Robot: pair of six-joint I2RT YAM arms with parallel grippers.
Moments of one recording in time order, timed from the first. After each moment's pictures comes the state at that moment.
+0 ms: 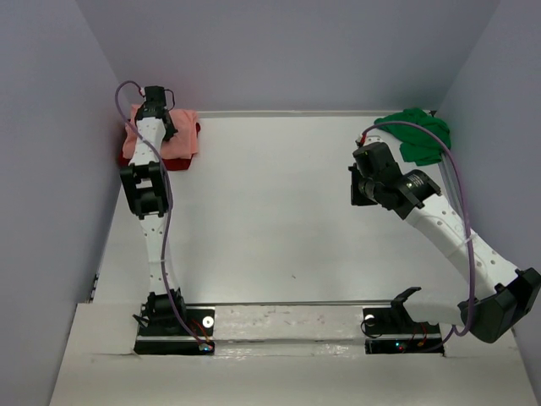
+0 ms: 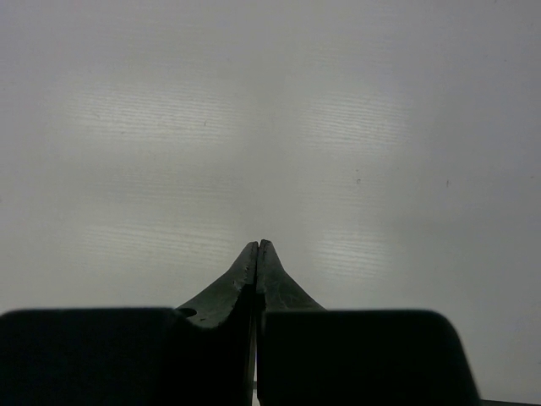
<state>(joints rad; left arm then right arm) 0.13 2.56 2.44 -0.73 -0.17 -0.23 0.55 1.23 1.28 -0.91 0.31 0.38</state>
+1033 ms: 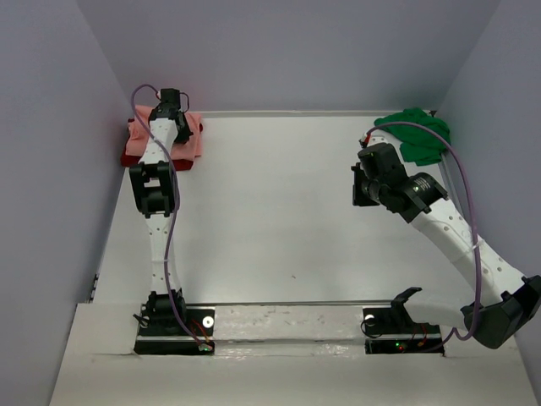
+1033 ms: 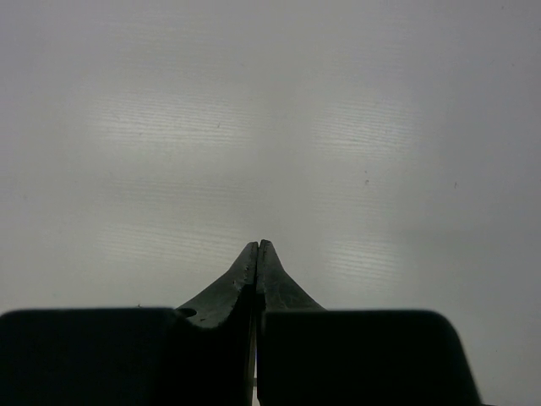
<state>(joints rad) 0.05 2.57 2.41 -0.74 -0.10 -0.28 0.55 1.19 1.28 -0.91 0.29 0.39</state>
